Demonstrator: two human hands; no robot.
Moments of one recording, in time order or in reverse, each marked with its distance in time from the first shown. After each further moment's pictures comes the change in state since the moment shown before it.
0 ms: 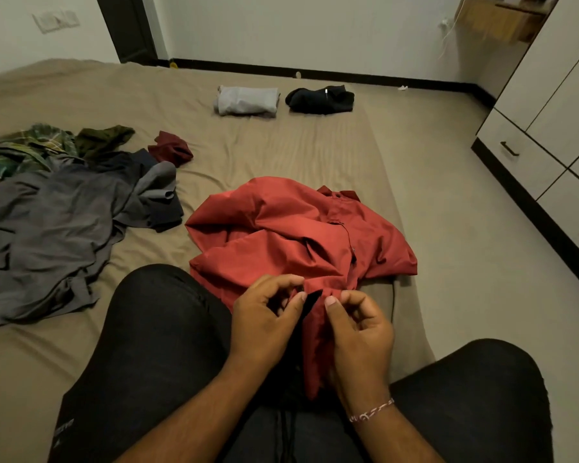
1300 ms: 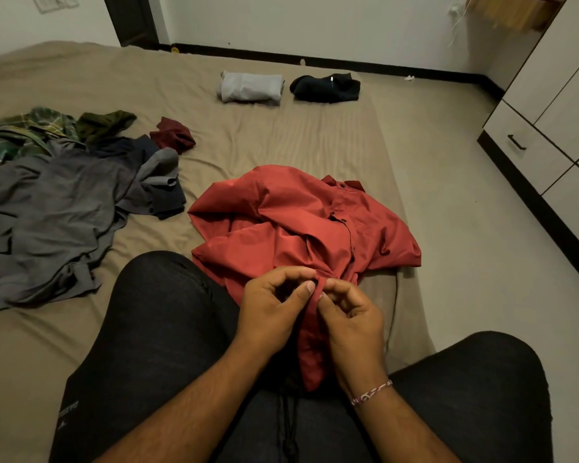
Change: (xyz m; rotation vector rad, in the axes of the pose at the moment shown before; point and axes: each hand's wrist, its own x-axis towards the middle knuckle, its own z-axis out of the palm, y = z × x) left_hand 0.002 -0.009 0.009 -0.355 -0.101 -0.174; right_hand 0.007 0.015 0.002 0.037 -0.161 0.066
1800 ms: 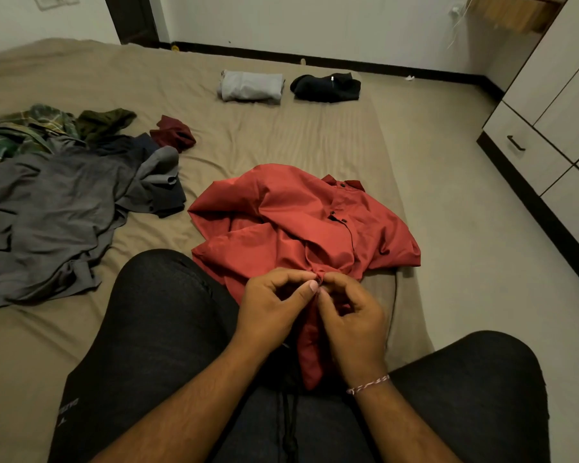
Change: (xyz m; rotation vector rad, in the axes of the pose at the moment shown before) left_hand 0.001 -0.005 -0.003 0.015 -0.033 -0.042; right_hand 0.007 0.000 -0.005 -0.467 0.021 -0.439
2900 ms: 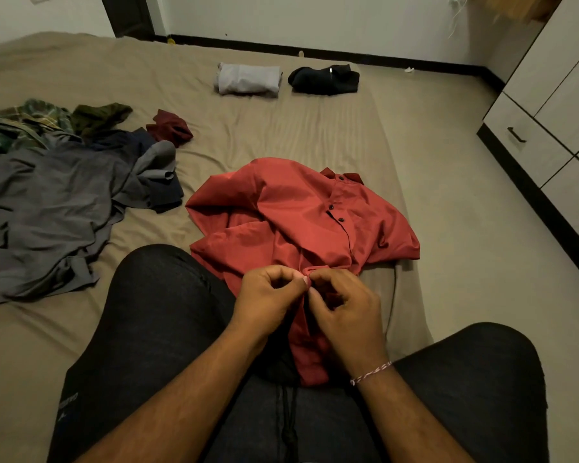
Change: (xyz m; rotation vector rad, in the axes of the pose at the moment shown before) left_hand 0.004 0.005 -0.002 -0.044 -0.004 -0.272; right_hand 0.009 0.009 -0.004 -0.254 -0.133 -0.217
